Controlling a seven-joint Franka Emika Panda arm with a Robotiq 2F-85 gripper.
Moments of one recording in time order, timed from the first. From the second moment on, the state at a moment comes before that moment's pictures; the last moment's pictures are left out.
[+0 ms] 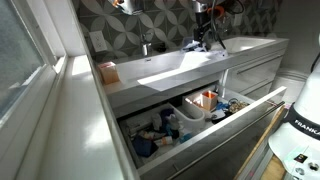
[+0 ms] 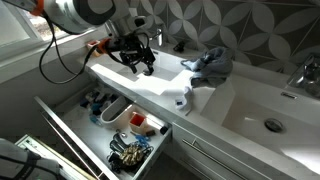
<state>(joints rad) -0.17 -0.09 -0.16 -2.33 -0.42 2.32 -0.04</state>
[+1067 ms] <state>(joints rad) 0.00 -0.45 0.04 -2.47 -0.05 1.93 0.08</state>
